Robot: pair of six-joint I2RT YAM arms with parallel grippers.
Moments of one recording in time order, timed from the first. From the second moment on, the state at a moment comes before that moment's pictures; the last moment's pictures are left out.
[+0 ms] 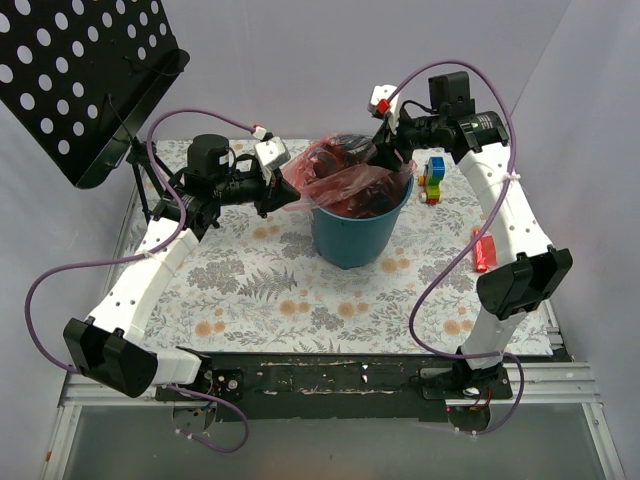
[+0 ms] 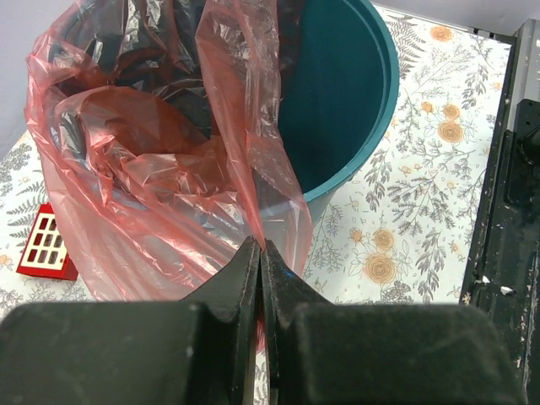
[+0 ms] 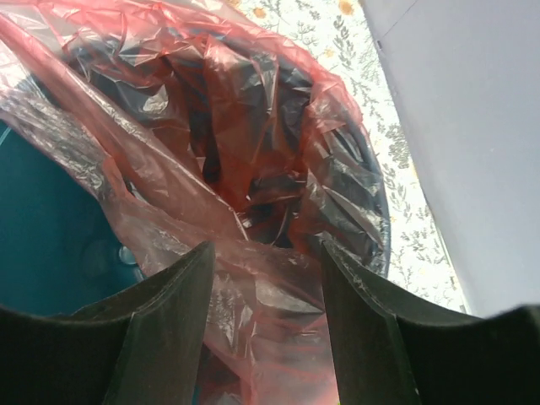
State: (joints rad) left arm -0.38 1.31 1.38 -0.47 0.76 0.31; right arm 0.32 1.77 2.08 -0.94 -0.76 -0.77
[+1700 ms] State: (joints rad) left arm -0.42 1.29 1.40 -0.48 0.71 0.25; right arm 0.31 1.60 1.88 -0.82 -0.67 -0.69
